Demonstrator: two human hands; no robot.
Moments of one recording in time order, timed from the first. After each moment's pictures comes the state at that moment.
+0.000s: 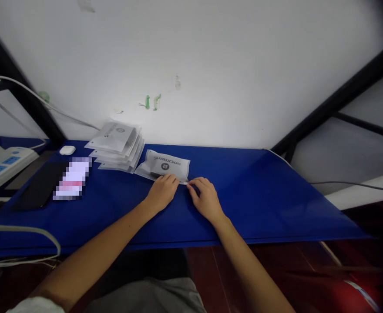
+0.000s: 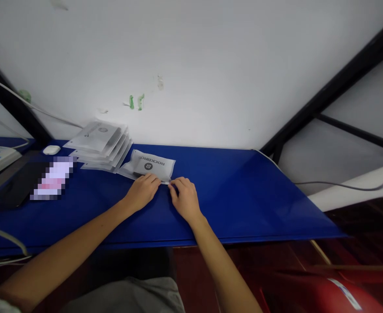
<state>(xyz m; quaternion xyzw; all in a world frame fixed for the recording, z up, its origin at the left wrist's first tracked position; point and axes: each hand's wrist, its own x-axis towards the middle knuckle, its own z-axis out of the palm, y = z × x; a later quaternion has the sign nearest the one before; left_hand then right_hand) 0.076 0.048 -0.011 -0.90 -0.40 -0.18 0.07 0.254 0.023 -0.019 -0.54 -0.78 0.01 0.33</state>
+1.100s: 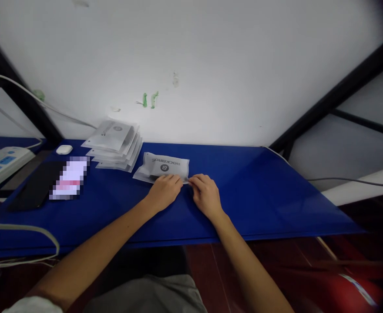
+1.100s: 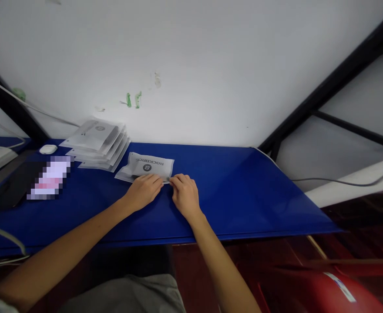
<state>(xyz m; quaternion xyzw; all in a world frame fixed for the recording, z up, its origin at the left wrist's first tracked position) 0.081 0.041 -0.002 -0.91 -0.37 -0.19 0.08 0.256 0.020 -0.011 -0.55 -0.78 -0.05 0.29</state>
